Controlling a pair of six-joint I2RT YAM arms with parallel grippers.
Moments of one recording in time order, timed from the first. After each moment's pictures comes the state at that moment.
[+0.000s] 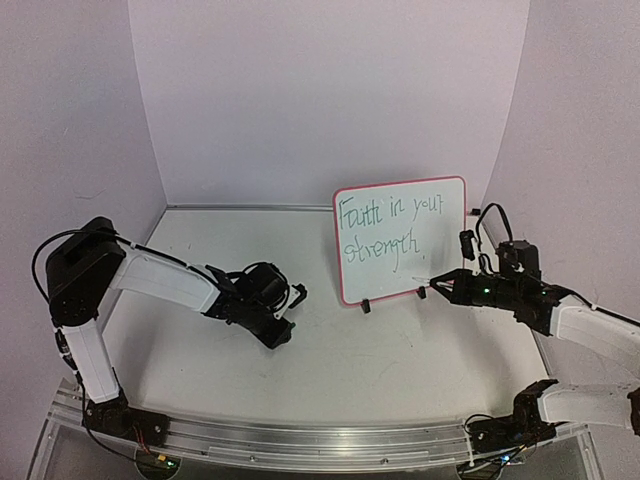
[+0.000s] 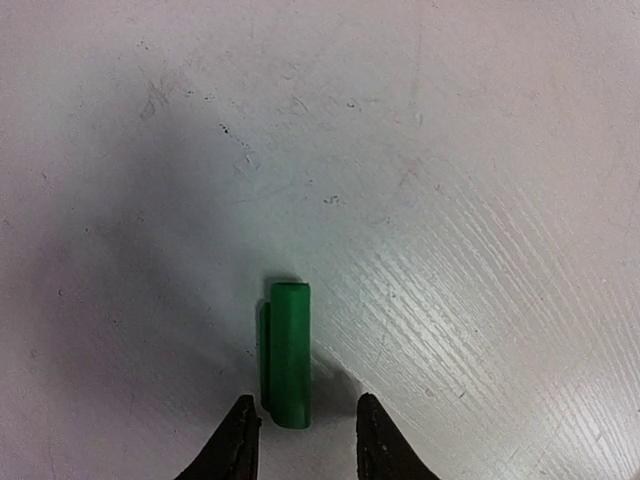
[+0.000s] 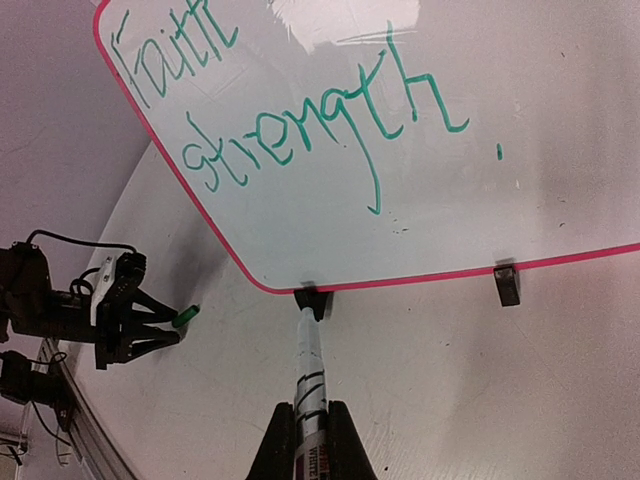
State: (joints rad) left arm -0.93 1.82 0.98 -0.22 -0.01 -0.15; right arm 0.34 1.01 0.53 -0.03 -0.38 0.42
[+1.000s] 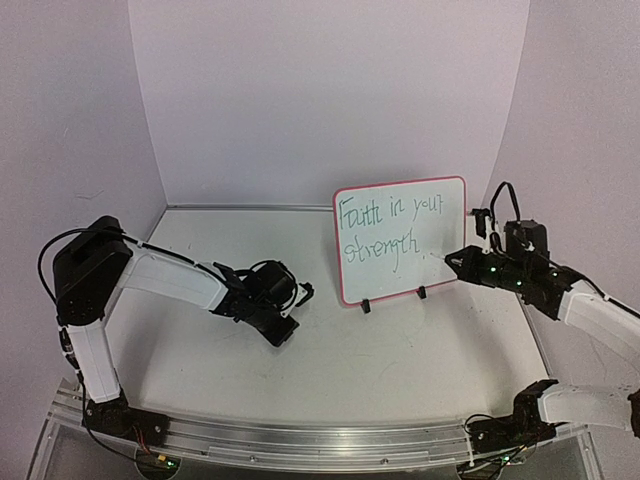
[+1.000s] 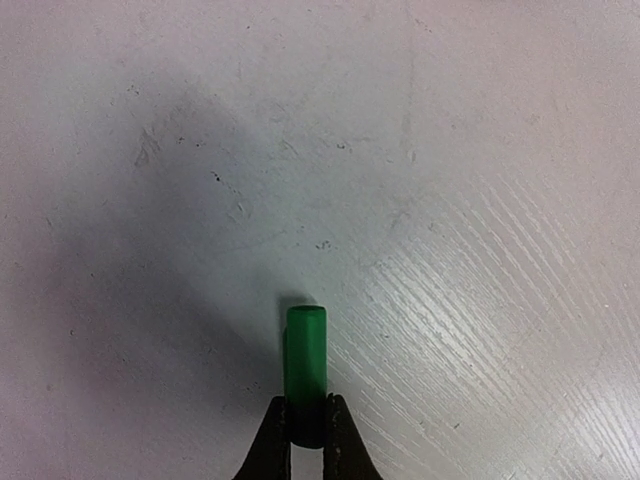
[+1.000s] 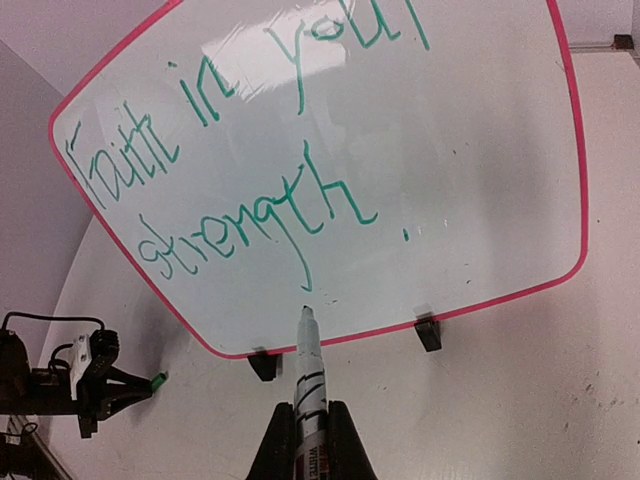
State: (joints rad) left arm -0.95 1.86 1.05 -0.25 -0.06 -0.12; right arm 0.34 1.00 0.67 -0.16 -0.17 0.44
